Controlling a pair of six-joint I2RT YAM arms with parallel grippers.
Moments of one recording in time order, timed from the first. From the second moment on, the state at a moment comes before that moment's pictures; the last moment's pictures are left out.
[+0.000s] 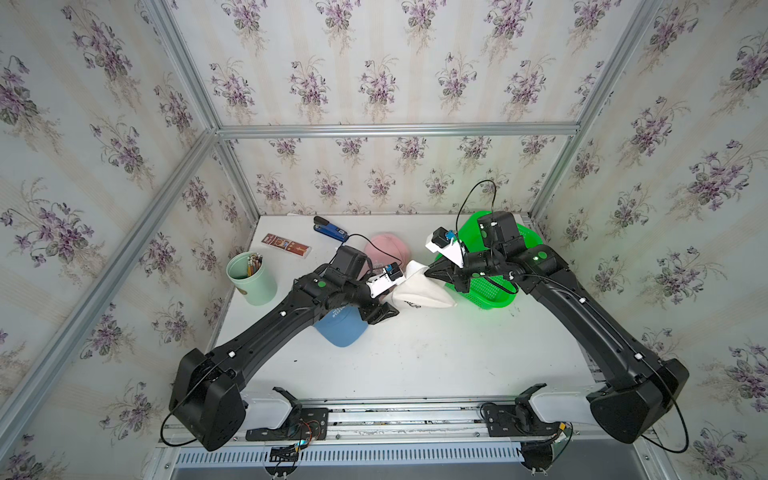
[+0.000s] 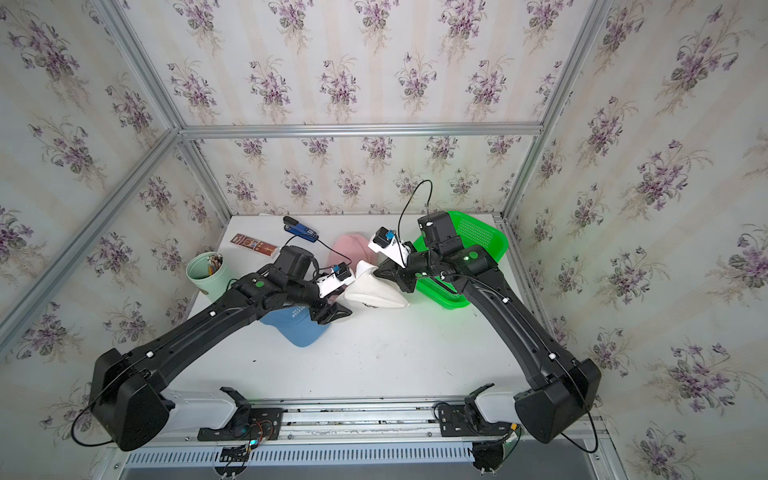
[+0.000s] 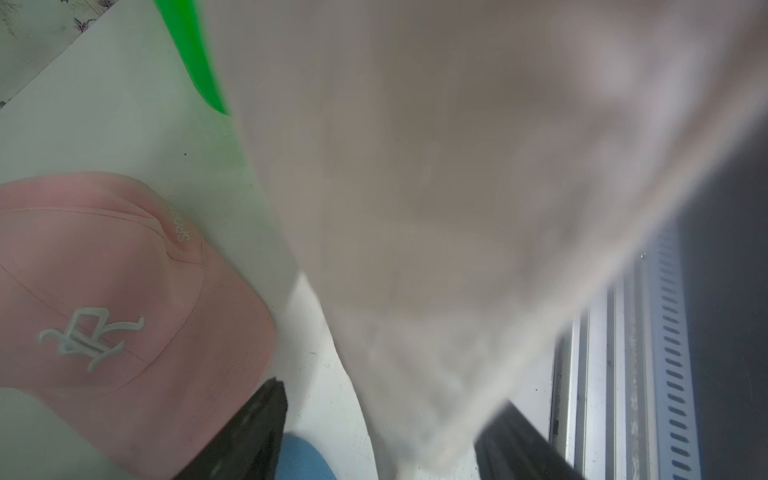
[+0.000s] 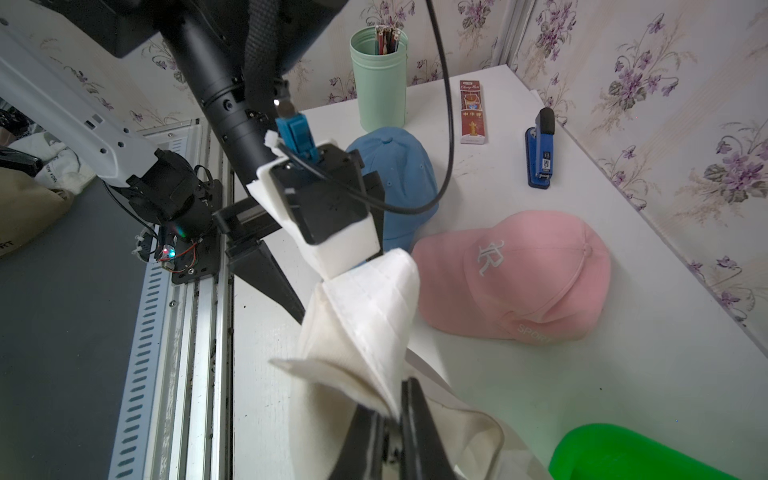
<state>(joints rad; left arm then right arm) -0.57 1.34 1.08 -0.60 0.50 0.43 0.50 1.34 1.42 -0.83 -0.68 -0.52</state>
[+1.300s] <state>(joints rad) -0.54 1.25 1.12 -0.40 0.82 0.03 0.18 1.50 1.48 -0.71 -0.65 -0.24</state>
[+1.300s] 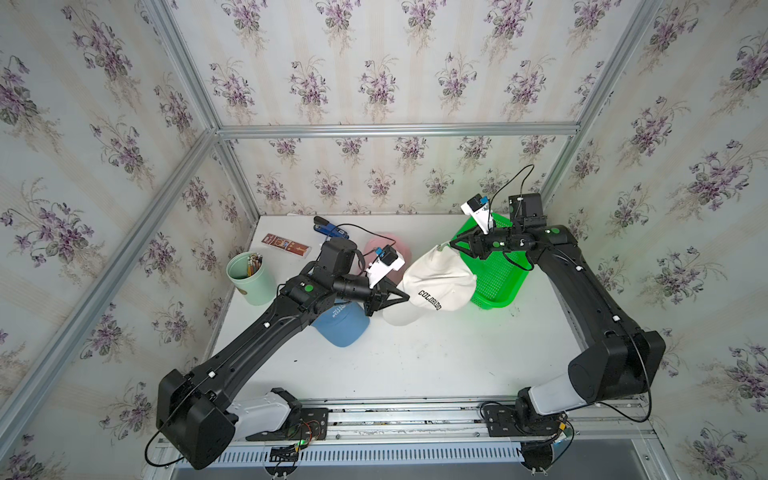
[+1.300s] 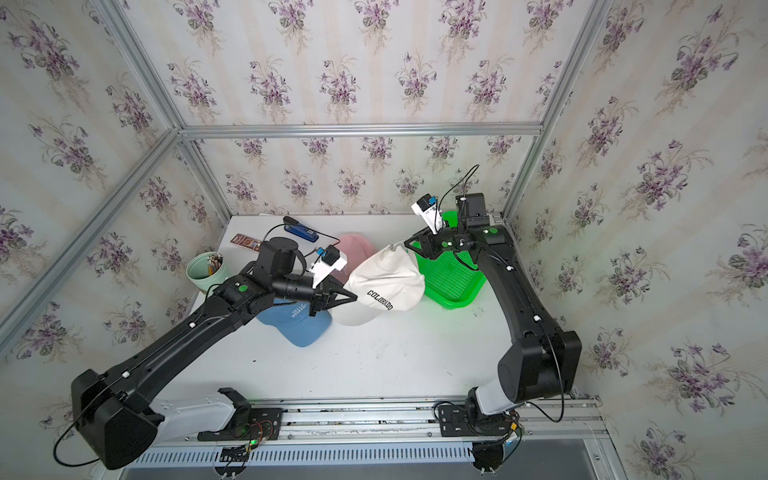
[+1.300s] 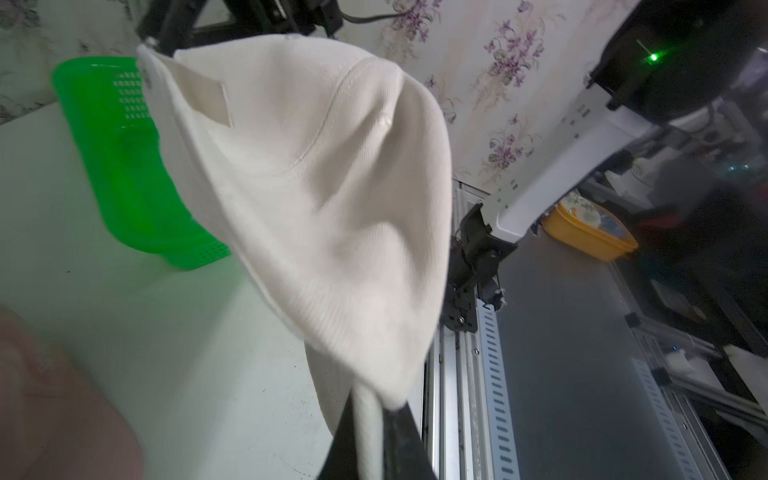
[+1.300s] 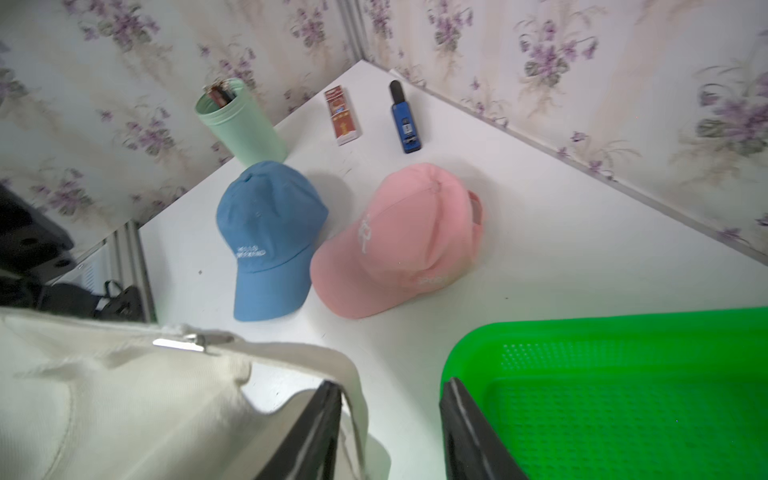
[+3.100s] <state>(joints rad) -0.54 1.45 1.39 -0.46 0.01 -1.20 0.91 1.27 0.91 0.20 0.19 -0.35</state>
